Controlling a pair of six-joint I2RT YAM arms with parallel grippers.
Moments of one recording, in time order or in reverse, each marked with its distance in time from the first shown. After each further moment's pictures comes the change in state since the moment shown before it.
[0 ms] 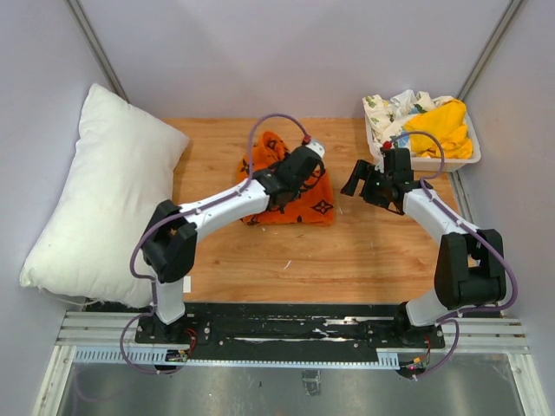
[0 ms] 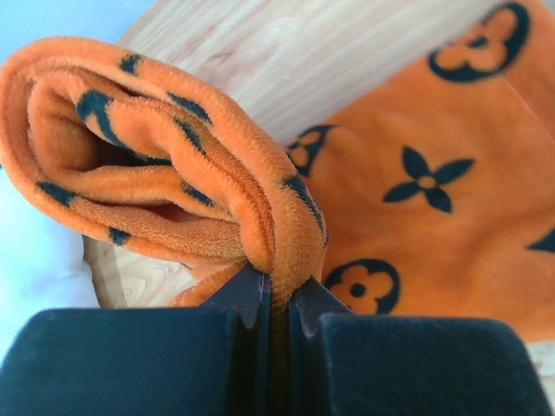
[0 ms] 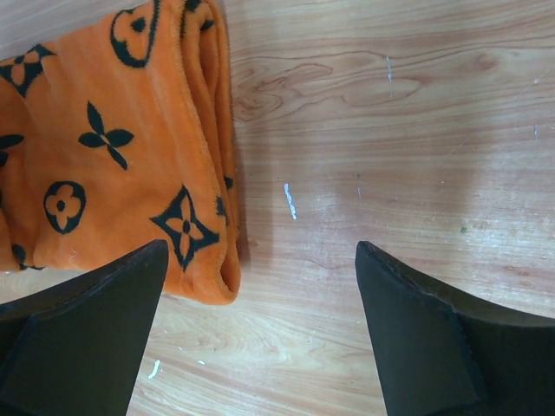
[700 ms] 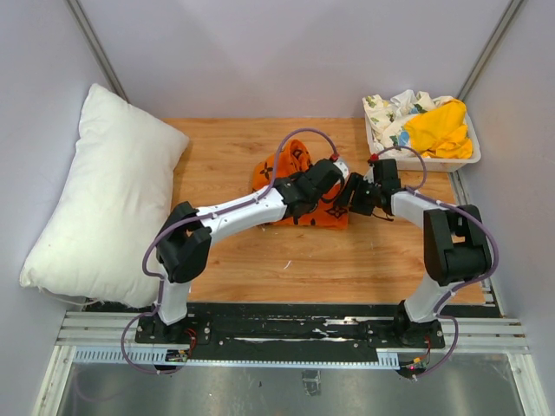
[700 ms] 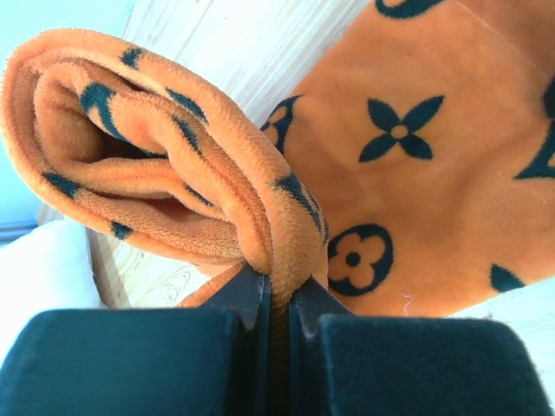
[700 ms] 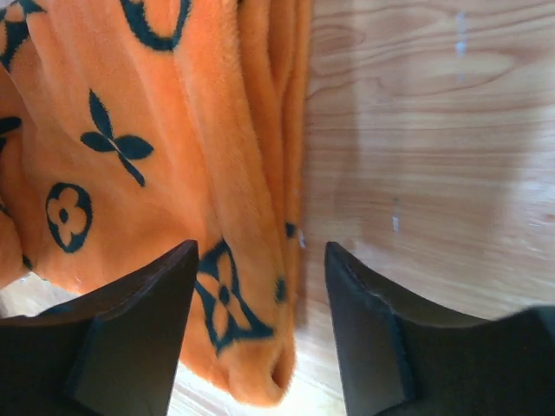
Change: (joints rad) left arm -0.140 0.123 0.103 -0.060 0.030 0.168; right arm 0.010 0.152 -0.060 0.164 -0.100 0.034
